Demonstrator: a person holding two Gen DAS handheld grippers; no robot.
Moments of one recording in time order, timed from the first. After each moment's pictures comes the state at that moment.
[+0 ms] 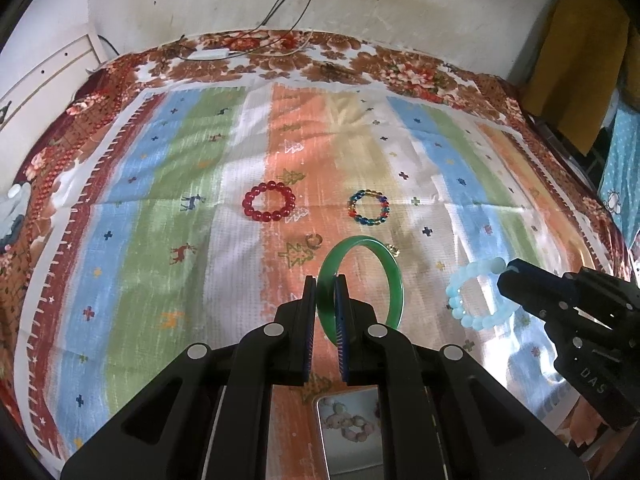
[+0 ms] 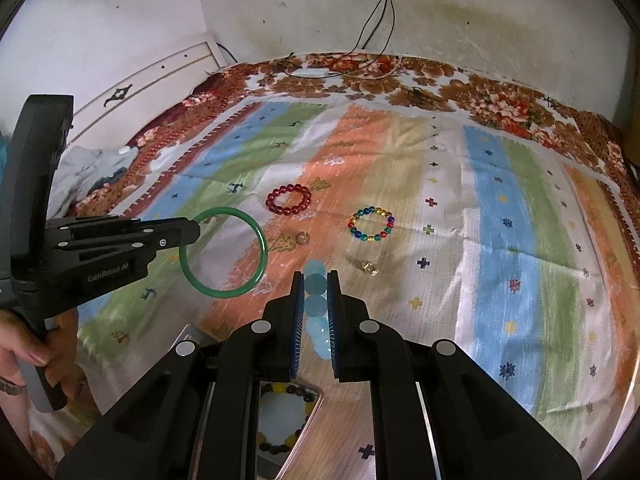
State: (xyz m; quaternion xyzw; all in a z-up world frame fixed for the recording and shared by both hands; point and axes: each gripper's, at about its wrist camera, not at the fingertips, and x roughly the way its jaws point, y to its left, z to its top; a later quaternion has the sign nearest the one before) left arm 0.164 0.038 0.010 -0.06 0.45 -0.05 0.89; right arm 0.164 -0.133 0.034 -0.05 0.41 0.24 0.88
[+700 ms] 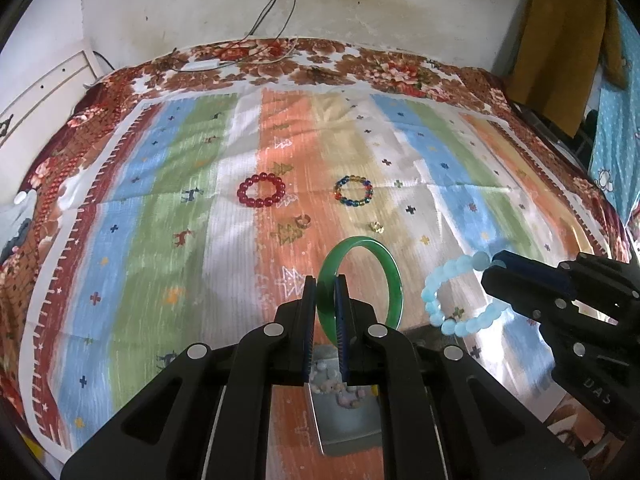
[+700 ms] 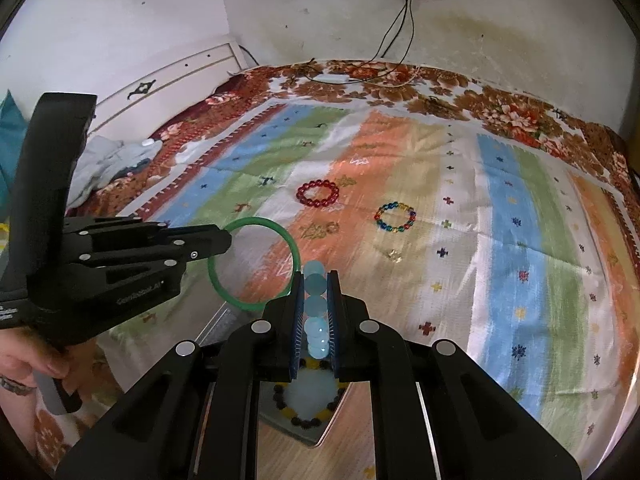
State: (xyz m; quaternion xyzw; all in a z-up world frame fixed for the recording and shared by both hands) left arm 0.120 0.024 0.011 -0.04 0.44 -0.06 0.90; right arm 0.117 -0.124 0.043 -0.06 0.40 0.26 0.88
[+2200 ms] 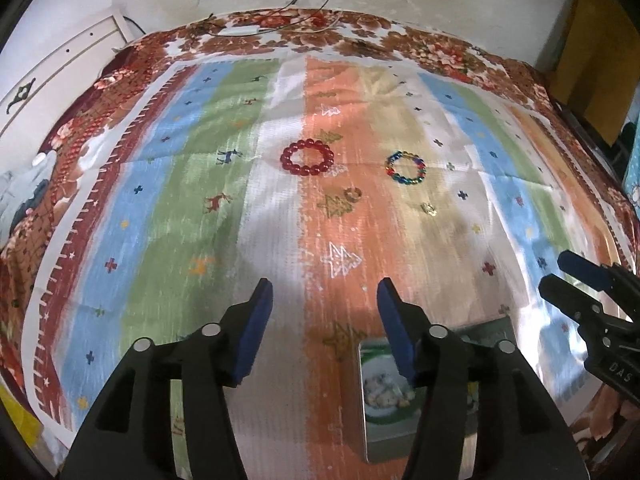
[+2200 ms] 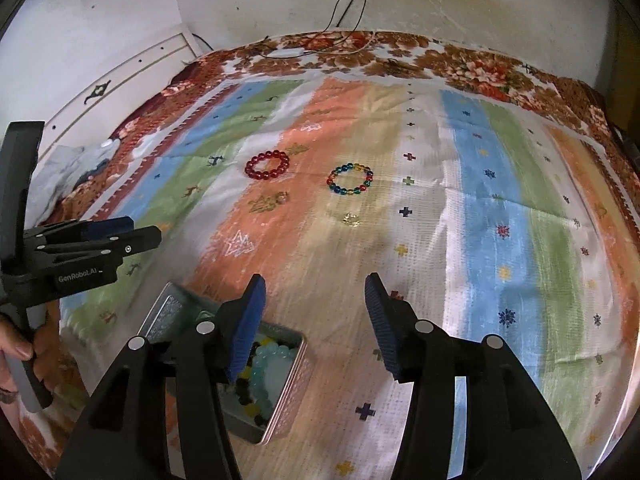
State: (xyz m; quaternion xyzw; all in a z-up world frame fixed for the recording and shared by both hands) left arm 0.137 0.053 -0.018 -0.05 0.48 0.01 0.88; right arm 0.147 -0.153 0.007 -0.03 0.44 0.20 0.87
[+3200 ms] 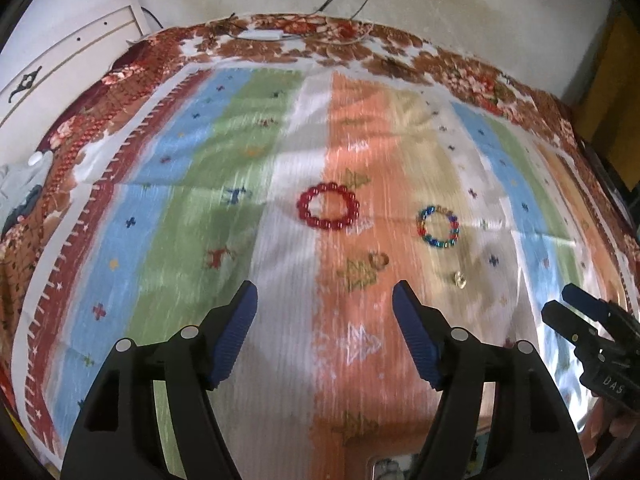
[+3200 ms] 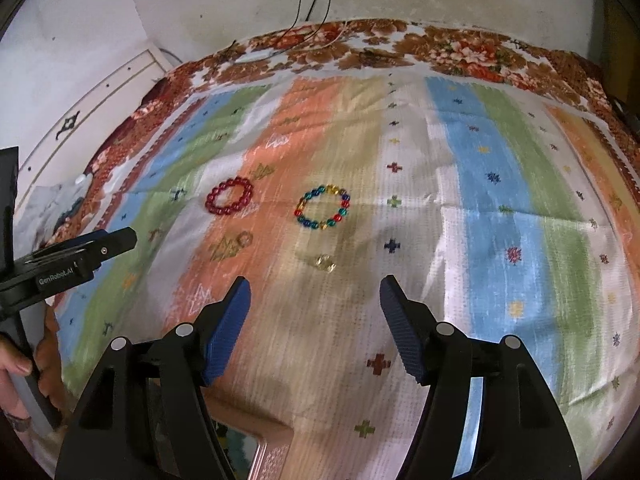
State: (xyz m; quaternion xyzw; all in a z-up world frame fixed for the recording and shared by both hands) left arm 0.207 0.077 -0.022 -0.09 0.46 0.04 0.88; right arm 0.223 -0.158 -0.009 0.01 0.46 0.17 0.87
